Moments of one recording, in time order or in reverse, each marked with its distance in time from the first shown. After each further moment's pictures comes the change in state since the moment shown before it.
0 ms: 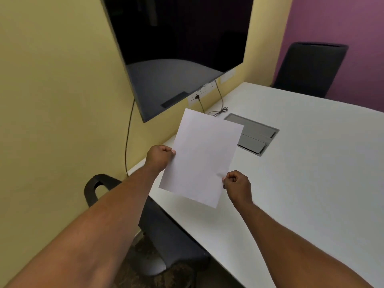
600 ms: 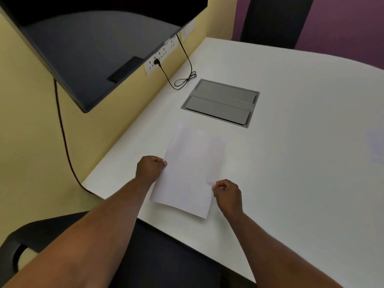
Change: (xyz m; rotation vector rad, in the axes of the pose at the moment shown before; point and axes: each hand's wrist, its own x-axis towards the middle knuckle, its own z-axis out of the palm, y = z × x) left_hand 0.163 -0.129 0.098 0.240 -0.212 -0.086; right_hand 0.060 0.113 0.098 -0.095 0.152 0.324
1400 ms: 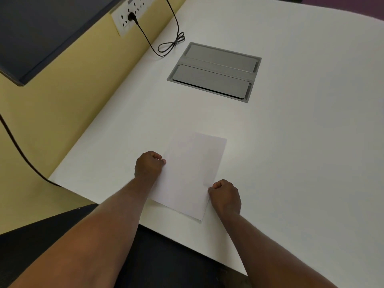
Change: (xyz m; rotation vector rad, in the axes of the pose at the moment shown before) left_hand 0.048 -0.050 0.086 0.204 -0.026 -0.092; right_hand 0.032 0.058 0.029 -0.350 0.020 0.233
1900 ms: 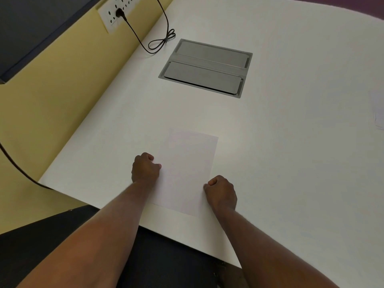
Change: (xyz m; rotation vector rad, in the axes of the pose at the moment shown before) left_hand -0.004 -0.013 0.021 0.121 0.057 0.053; right_hand 0.003 0.004 0.006 -0.013 0.038 0.006
